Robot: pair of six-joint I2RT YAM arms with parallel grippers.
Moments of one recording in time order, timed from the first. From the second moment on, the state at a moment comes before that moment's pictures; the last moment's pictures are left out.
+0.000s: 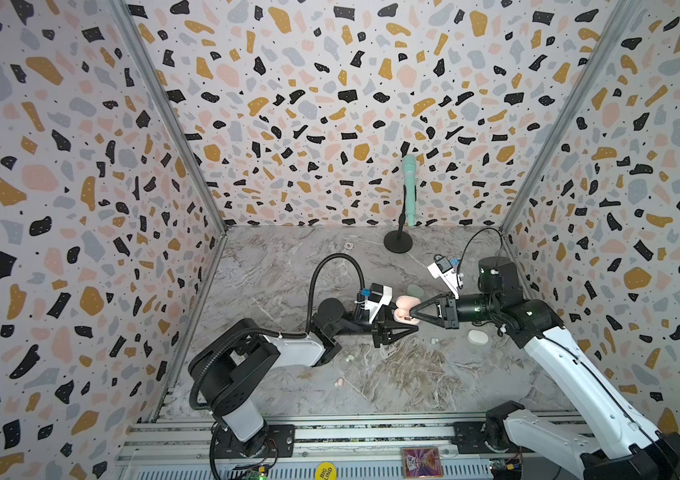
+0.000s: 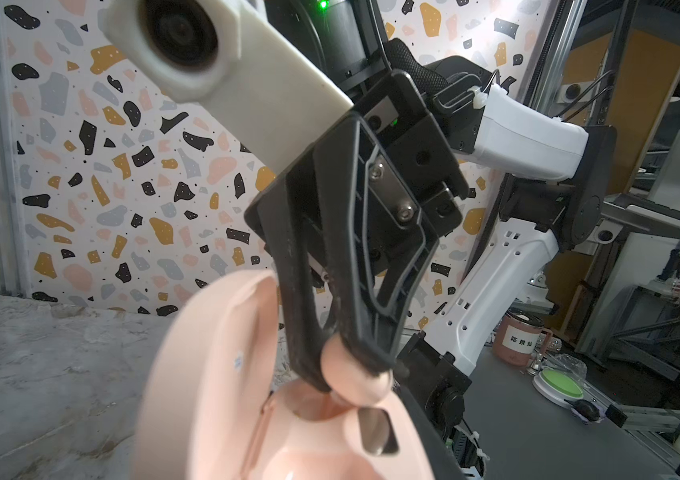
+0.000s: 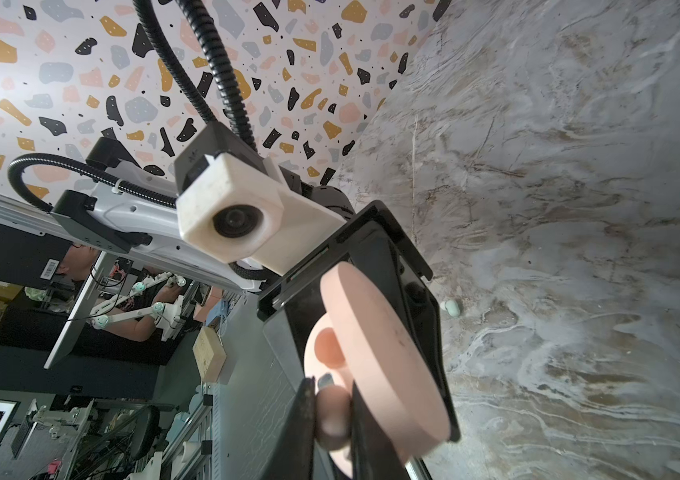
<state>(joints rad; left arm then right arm) -0.82 1.66 0.69 1.28 0.83 -0.40 0.38 1.03 1.02 -0.63 -1.01 0.28</state>
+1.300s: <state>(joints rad) -0.82 1.62 0.68 1.18 0.80 -0.34 0.41 1.04 1.12 -0.74 -0.90 0.27</state>
